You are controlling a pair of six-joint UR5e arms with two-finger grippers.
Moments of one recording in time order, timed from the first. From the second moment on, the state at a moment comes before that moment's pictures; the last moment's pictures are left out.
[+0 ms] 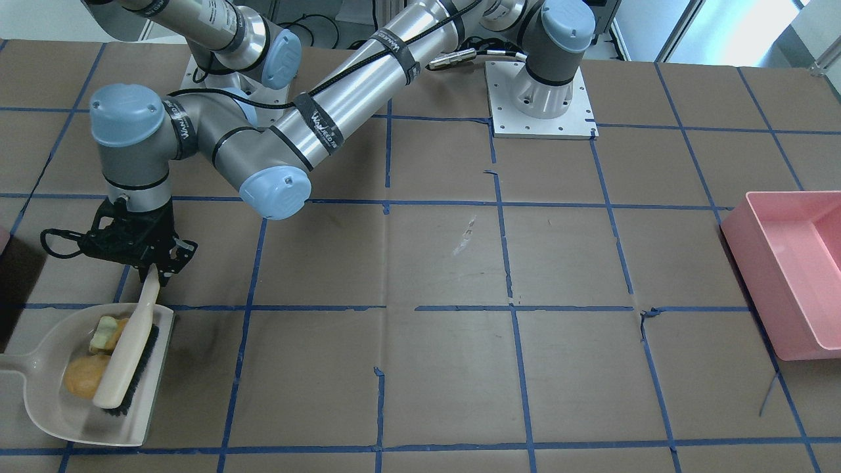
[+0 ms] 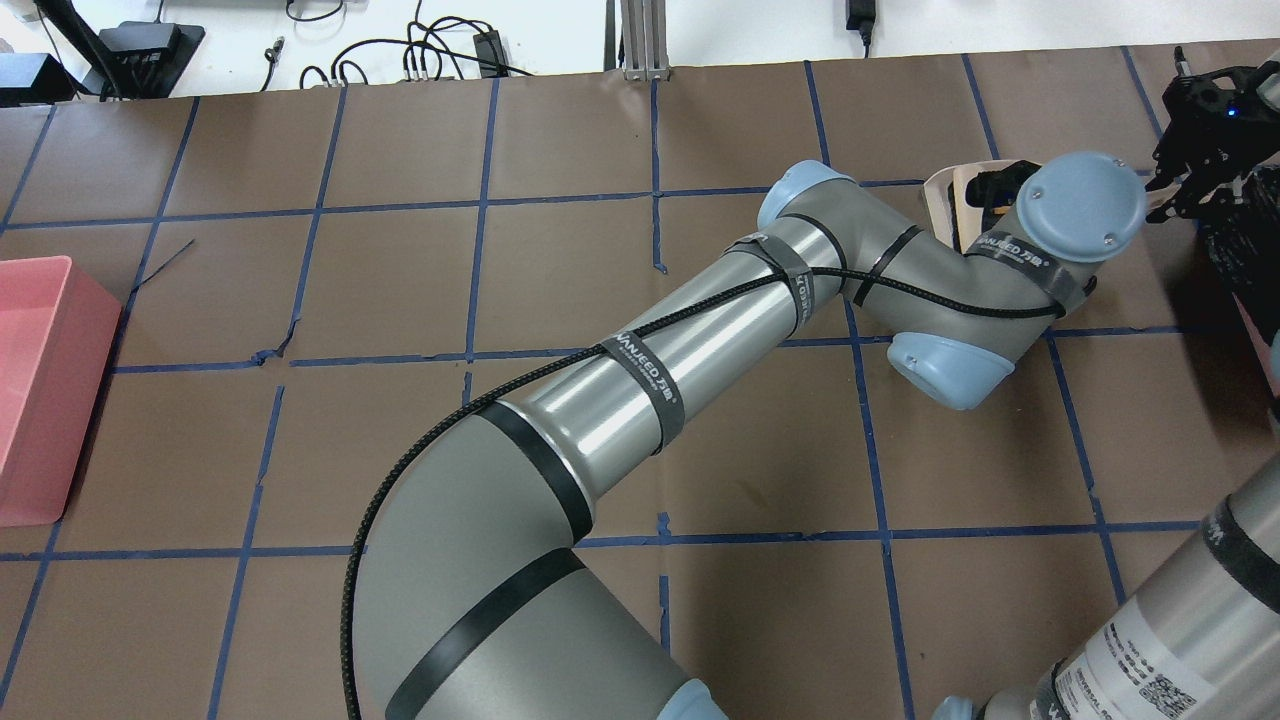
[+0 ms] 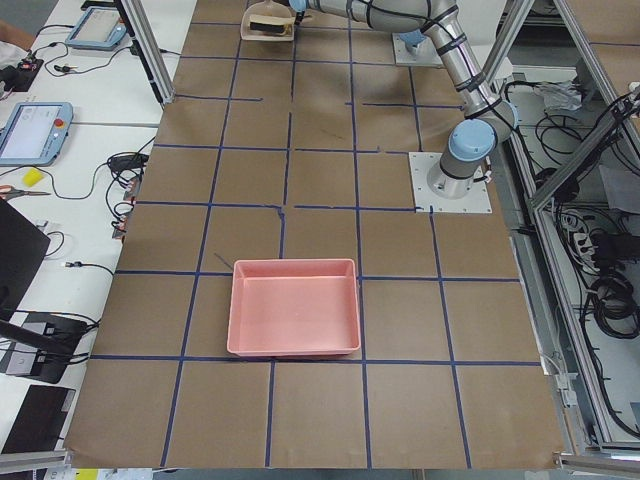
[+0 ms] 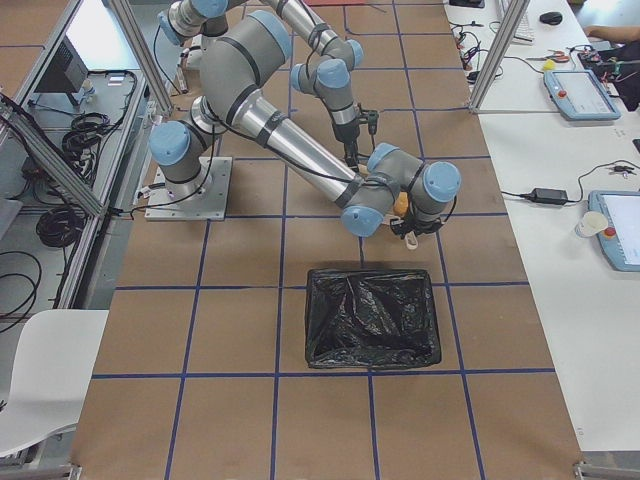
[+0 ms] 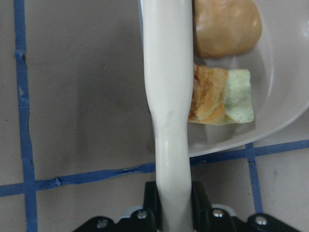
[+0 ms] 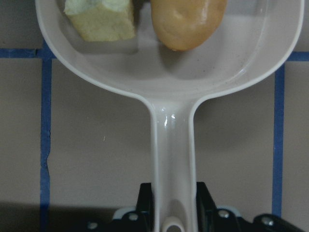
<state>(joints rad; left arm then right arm) -2.39 -2.53 -0.83 -0.99 1.61 -0.74 1.01 -0.93 1.31 -1.88 -1.44 -2.17</state>
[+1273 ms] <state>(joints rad) -2.06 -2.13 -1.26 -1.15 1.61 -0.33 0.98 -0.95 1.30 -1.83 -1.35 -2.16</state>
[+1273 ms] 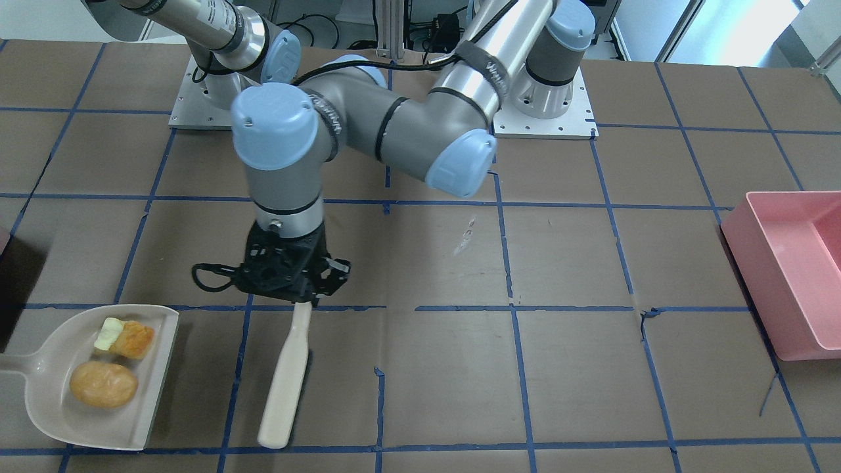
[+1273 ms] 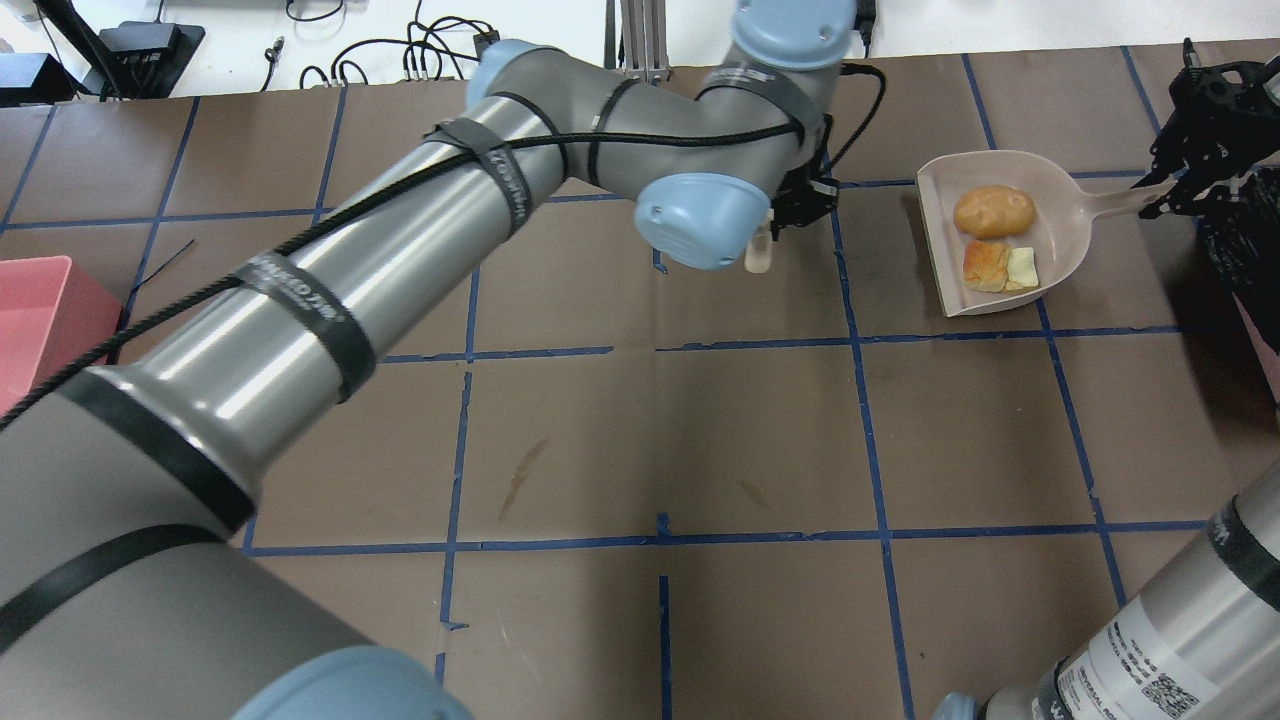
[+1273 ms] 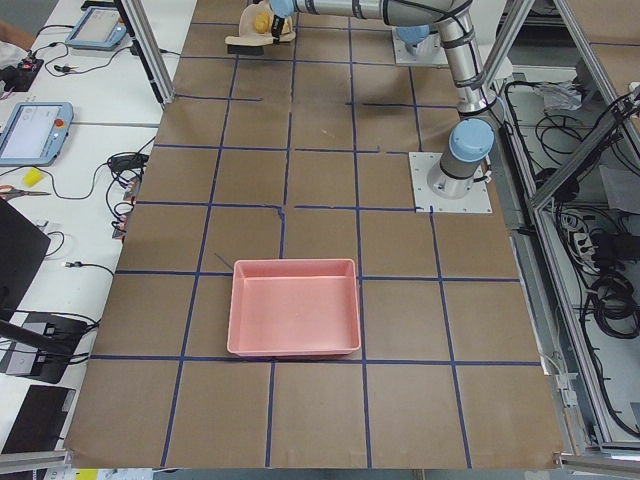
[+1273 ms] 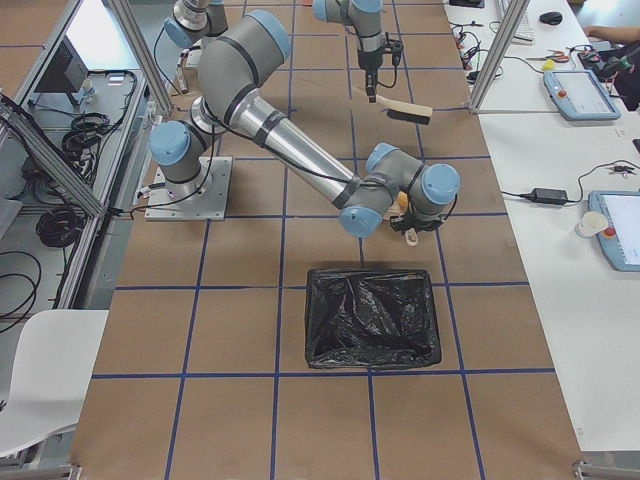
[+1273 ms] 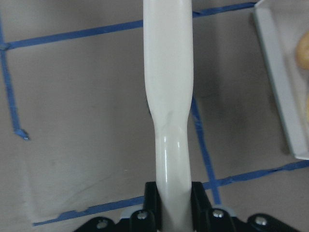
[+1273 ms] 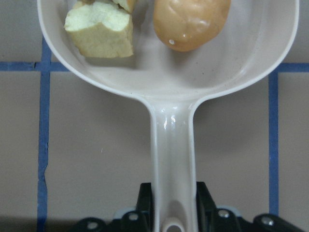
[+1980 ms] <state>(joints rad) -1.94 -1.73 -1.73 -1.17 1.61 -0.28 0.61 -1.10 1.26 -1.51 -1.18 -2.02</state>
